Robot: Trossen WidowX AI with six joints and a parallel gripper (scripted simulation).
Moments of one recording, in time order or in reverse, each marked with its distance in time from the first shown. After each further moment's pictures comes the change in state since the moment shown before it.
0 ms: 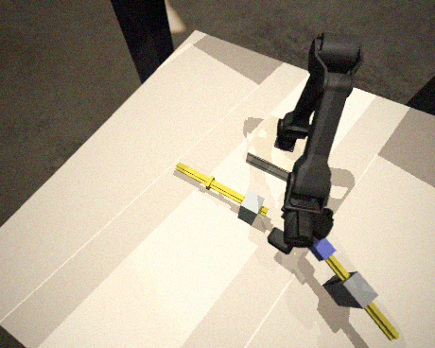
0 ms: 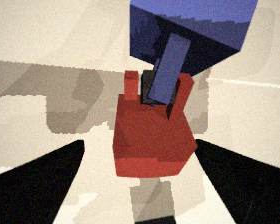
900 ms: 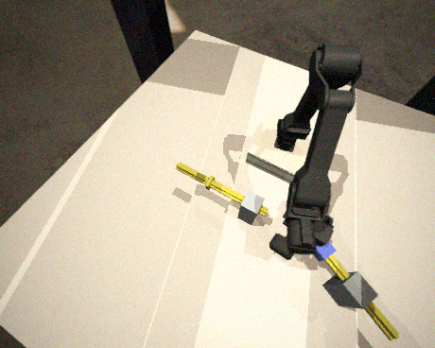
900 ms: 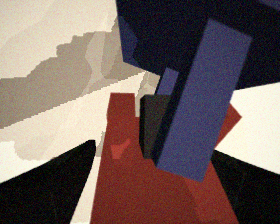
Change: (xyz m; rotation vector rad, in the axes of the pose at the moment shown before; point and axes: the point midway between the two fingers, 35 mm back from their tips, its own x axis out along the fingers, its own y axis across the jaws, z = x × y) arm 0.029 -0.002 0.006 0.001 -0.003 -0.005
